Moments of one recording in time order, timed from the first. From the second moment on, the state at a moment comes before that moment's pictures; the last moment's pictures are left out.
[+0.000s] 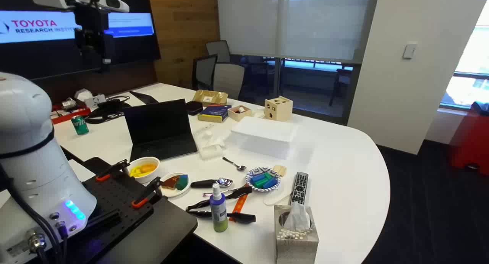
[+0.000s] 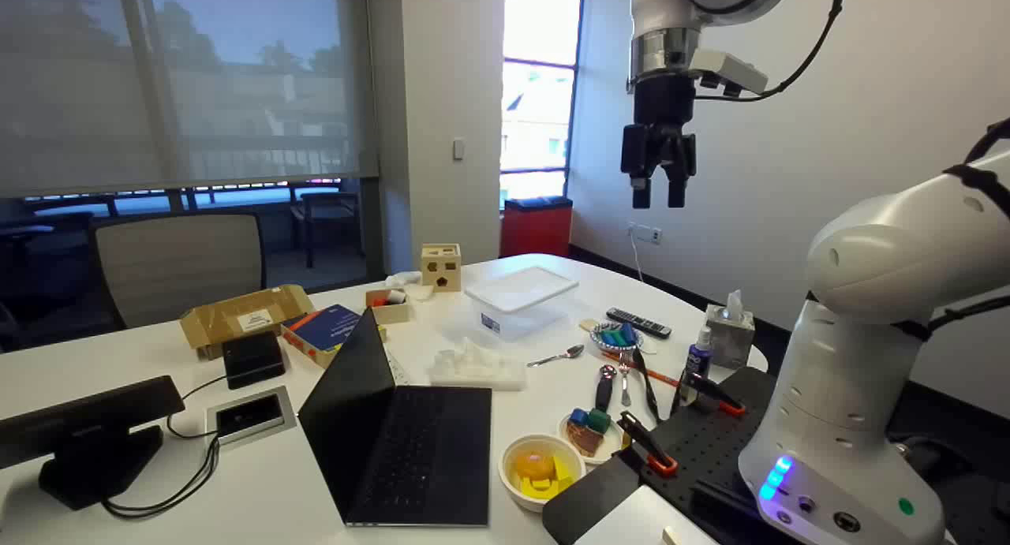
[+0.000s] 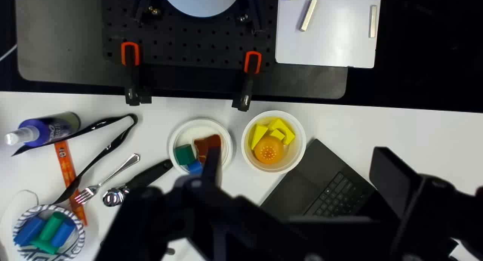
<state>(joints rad) 0.10 -0.89 0.04 -2.61 0.16 1.54 0.04</state>
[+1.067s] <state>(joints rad) 0.01 -0.33 0.07 -2.67 0.28 2.31 0.28</state>
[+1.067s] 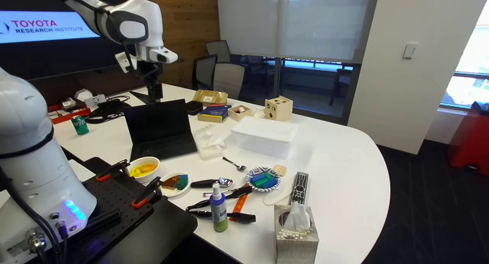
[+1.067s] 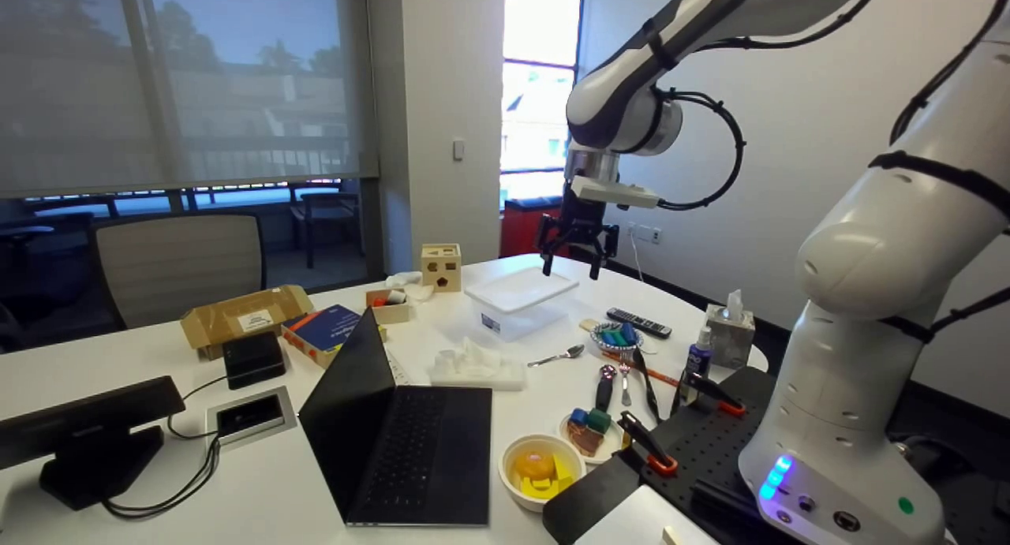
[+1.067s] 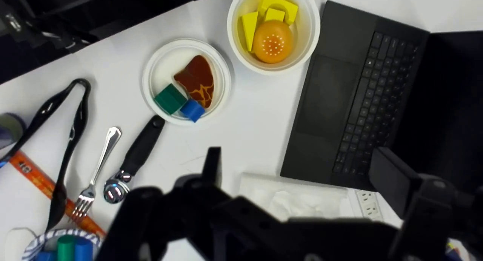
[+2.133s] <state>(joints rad) -0.08 0.49 0.02 -2.52 0.80 2.73 0.17</state>
